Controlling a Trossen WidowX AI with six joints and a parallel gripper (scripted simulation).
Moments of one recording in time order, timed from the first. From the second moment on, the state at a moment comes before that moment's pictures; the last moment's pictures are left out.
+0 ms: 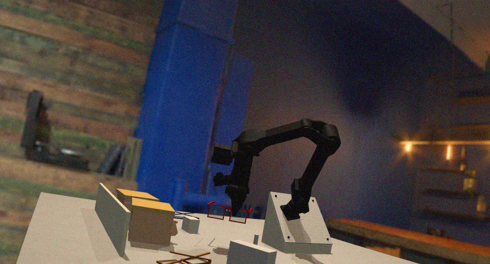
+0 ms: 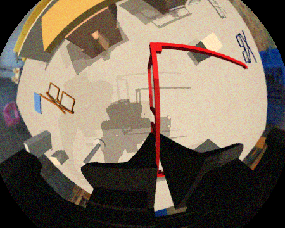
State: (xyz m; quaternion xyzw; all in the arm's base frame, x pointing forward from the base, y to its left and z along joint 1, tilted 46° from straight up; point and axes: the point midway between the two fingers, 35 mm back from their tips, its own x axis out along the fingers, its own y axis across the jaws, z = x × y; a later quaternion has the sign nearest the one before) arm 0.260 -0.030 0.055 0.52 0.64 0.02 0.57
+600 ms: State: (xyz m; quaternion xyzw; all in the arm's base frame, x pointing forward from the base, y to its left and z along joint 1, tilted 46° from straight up) arm 0.265 -0.020 0.043 0.52 0.64 0.02 0.57
